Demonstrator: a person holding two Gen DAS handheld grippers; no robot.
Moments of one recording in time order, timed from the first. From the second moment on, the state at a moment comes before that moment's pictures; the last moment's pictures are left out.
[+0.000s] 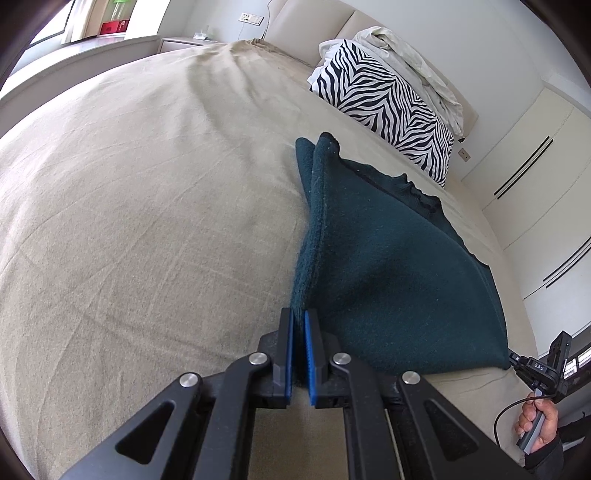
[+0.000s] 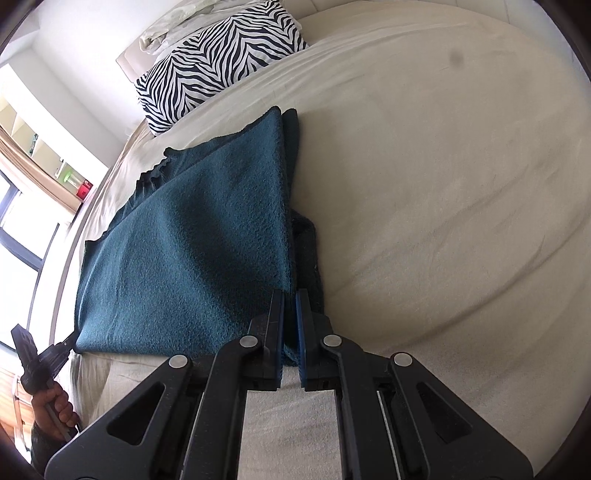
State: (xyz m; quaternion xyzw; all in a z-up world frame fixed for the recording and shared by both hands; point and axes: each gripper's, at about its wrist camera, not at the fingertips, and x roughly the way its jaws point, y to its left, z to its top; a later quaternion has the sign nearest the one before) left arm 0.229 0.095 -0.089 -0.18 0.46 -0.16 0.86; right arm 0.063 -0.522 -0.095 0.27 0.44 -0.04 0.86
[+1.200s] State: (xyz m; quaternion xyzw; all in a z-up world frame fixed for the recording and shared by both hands) left arm 0.388 -0.020 -0.084 -0.07 0.42 -0.14 0.89; right arm 0.265 -0.475 -0.118 0.47 0.34 0.15 0.80
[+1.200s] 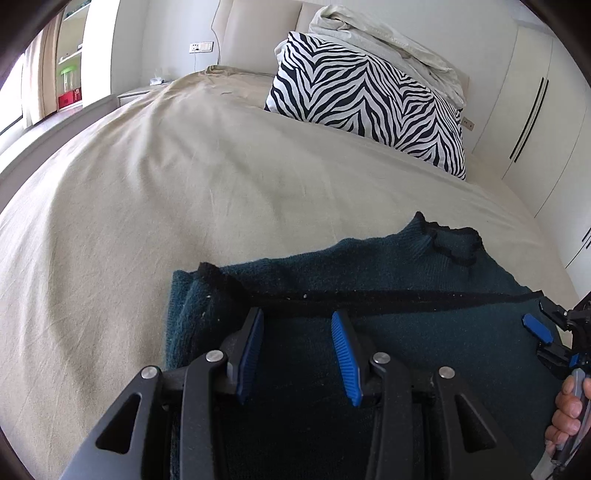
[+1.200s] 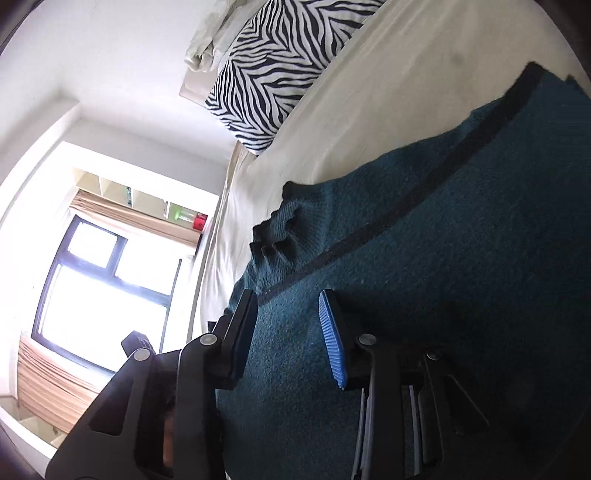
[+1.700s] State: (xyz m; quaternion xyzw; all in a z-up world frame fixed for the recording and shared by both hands) left arm 0.320 0.012 -0.059 -0.12 0.42 -0.14 0.89; right arm 0.156 -0.565 -0.076 0.50 0.27 0.04 0.82
